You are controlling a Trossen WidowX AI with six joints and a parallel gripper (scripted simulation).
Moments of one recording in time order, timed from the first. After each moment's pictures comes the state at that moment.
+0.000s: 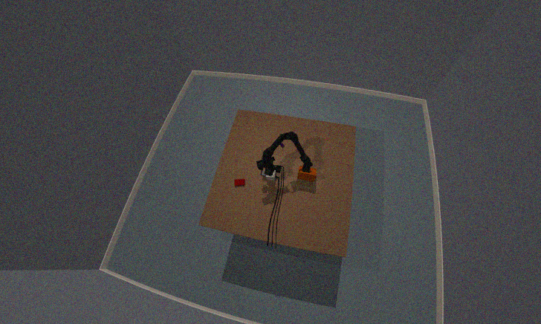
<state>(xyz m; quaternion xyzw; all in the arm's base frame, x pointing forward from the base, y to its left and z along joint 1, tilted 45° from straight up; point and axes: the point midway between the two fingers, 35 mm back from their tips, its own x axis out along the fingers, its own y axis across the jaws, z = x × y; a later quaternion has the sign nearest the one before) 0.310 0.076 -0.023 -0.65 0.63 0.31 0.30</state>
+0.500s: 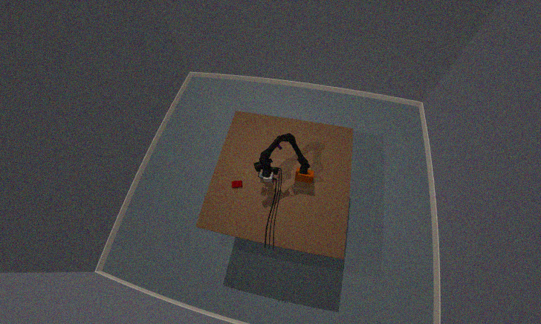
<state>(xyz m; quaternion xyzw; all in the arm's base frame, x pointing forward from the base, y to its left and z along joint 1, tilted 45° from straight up) 0.310 0.075 -0.025 -0.65 0.63 0.31 0.30</state>
